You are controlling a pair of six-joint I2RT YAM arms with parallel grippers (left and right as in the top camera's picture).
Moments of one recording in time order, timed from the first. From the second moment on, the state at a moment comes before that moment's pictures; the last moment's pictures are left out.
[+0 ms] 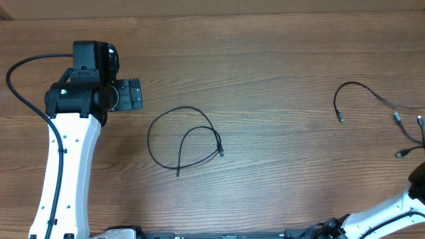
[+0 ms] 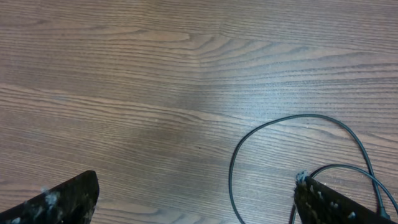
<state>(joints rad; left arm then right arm) 0.00 1.45 1.45 -1.07 -0.14 -0.10 -0.86 2.05 2.12 -0.83 0.09 0.46</state>
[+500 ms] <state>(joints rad) 0.00 1.45 1.45 -1.07 -0.14 -0.10 -0.85 2.06 2.12 -0.93 -0.27 0.40</state>
